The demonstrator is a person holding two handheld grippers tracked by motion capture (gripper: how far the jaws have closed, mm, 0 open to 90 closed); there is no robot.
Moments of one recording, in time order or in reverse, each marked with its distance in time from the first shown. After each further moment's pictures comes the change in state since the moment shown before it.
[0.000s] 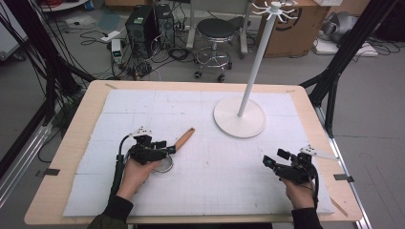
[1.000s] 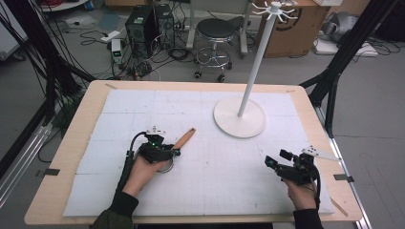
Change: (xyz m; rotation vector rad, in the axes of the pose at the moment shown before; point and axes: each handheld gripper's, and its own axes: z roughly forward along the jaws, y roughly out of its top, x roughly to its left) left arm -0.015 0.005 0.024 0.152 0.099 0.105; right arm -0.002 -0.001 -0.005 0.003 -0.028 0.003
